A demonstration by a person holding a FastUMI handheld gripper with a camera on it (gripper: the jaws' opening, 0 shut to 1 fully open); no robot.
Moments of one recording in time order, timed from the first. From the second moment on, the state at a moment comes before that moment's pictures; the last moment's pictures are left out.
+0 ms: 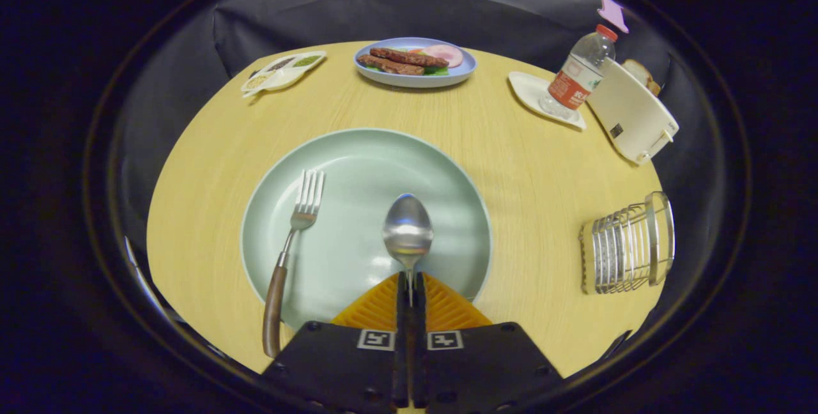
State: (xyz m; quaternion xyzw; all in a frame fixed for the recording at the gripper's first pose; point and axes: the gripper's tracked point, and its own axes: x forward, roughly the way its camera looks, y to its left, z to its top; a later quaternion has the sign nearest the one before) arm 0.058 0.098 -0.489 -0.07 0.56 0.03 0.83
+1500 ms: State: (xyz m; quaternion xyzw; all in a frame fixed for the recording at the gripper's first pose) arm 0.068 0.058 -0.354 -0.02 0.49 0.15 0.86
